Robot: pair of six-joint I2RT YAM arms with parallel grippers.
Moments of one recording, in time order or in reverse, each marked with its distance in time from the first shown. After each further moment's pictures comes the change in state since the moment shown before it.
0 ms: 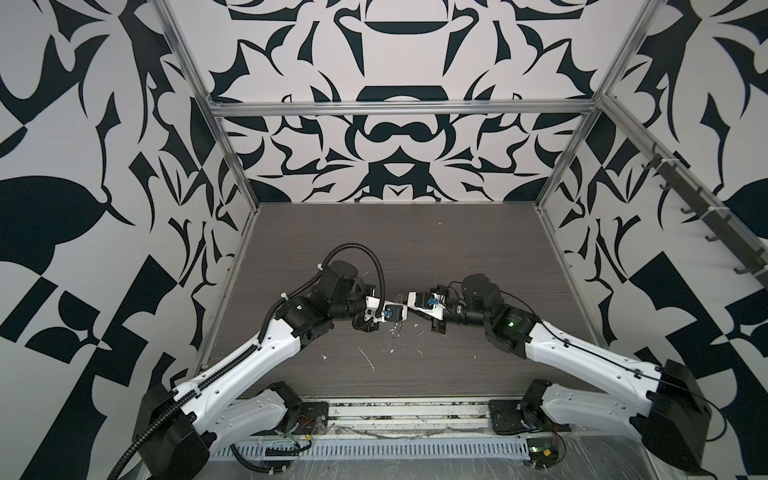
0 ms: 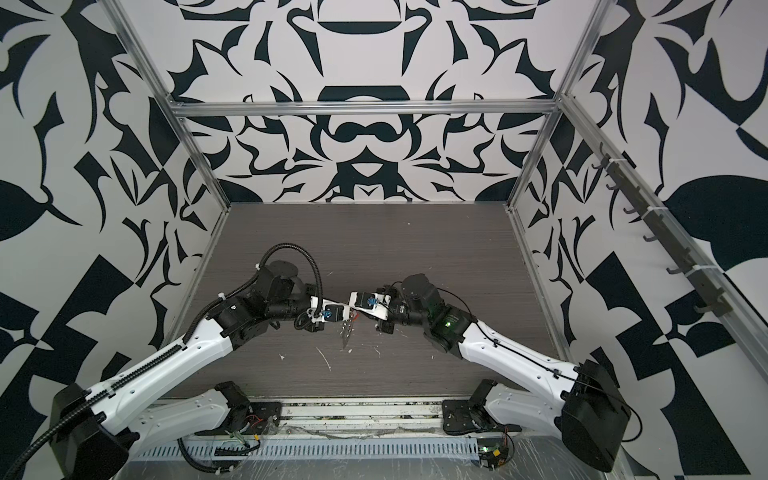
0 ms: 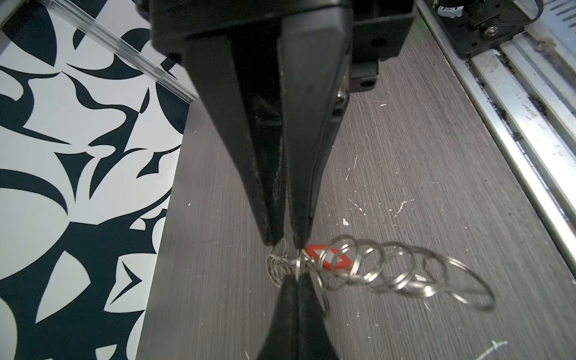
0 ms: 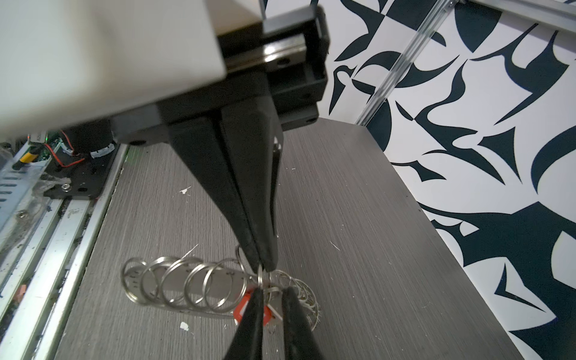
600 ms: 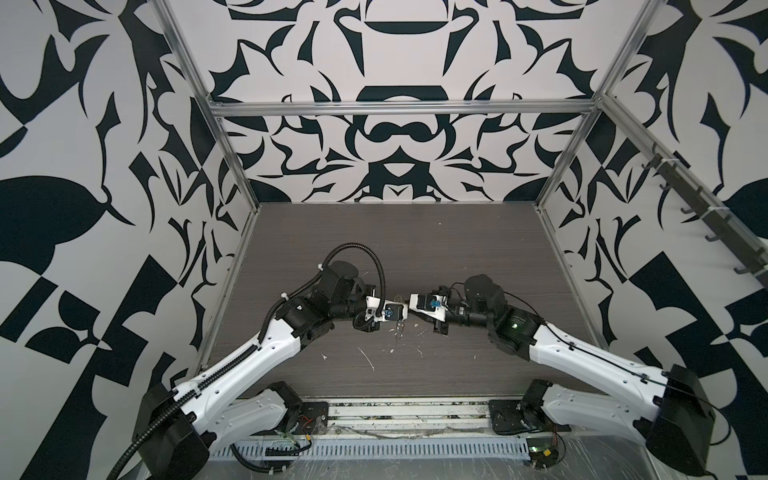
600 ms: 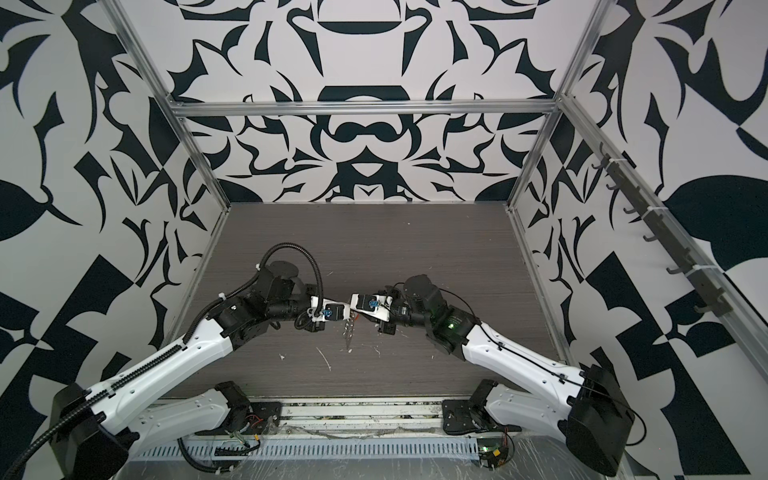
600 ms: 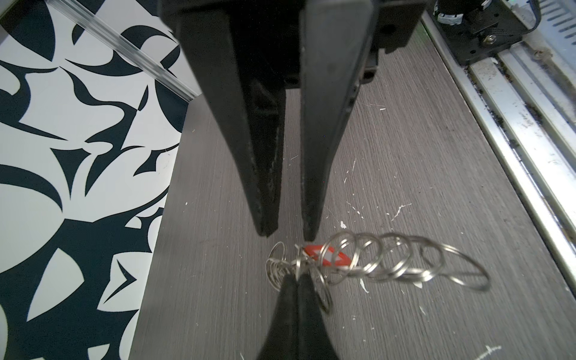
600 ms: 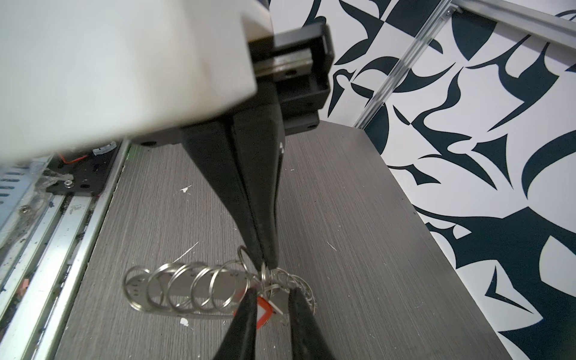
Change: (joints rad) left arm 0.000 0.000 0.000 0.002 0.001 -0.026; right arm 0.003 -0.027 0.000 -0.031 0.005 -0.026
